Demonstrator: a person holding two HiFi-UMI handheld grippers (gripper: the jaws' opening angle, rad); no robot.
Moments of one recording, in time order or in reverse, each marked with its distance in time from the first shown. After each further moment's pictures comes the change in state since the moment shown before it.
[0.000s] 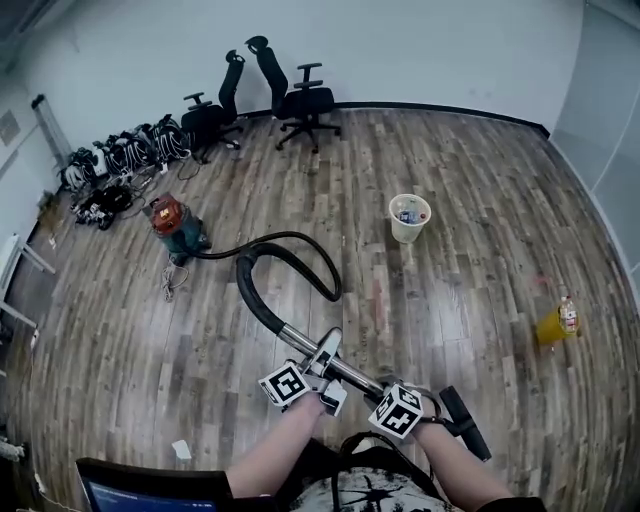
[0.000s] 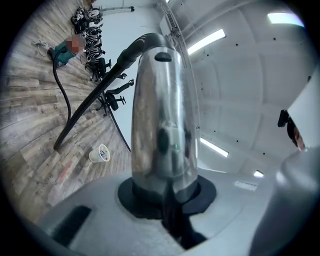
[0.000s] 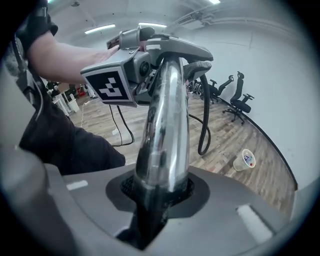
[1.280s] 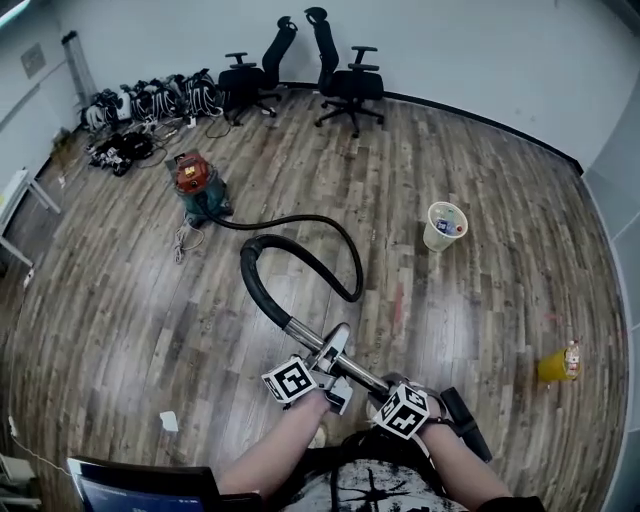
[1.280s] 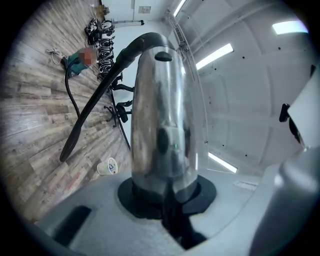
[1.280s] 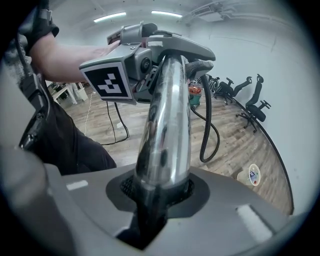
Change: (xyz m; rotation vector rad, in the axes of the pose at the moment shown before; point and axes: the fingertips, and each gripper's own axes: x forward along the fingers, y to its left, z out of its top) left arm -0.019 0.052 0.112 -0.096 -0.155 -0.083; right arm 0.066 -0.018 0.090 -0.135 0.096 0.069
